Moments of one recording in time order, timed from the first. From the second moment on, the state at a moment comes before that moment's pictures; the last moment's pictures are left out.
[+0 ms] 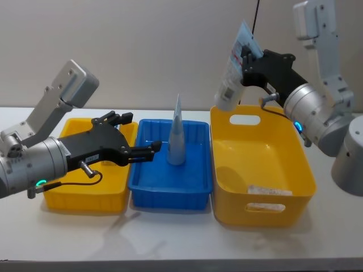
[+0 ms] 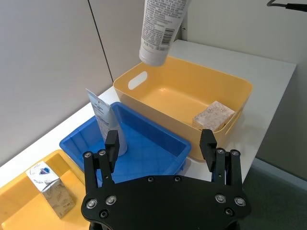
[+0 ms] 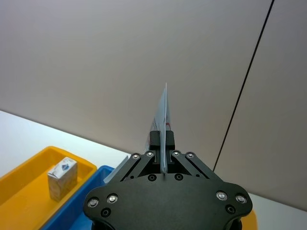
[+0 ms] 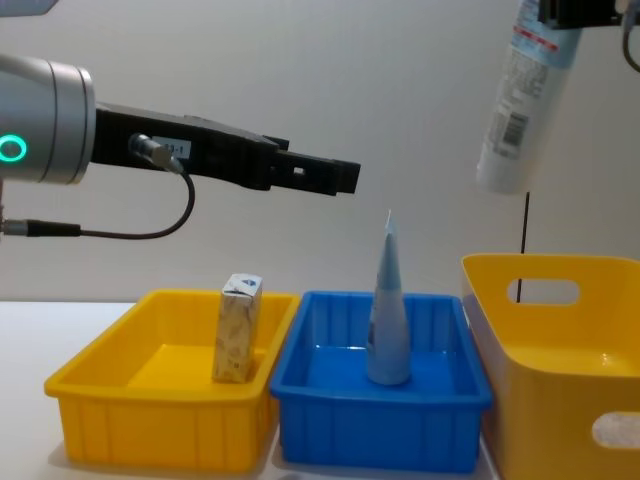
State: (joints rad) left arm -0.47 0.56 0.49 -1.74 -0.50 0.38 -0.49; right arm 0.39 0.27 -0.25 -1.79 0.23 0.45 0.09
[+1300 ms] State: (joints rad) left arm -0.47 0.56 0.49 -1.74 -0.50 0.38 -0.49; right arm 0.35 0.28 -0.21 -1.76 0.19 0.48 0.07
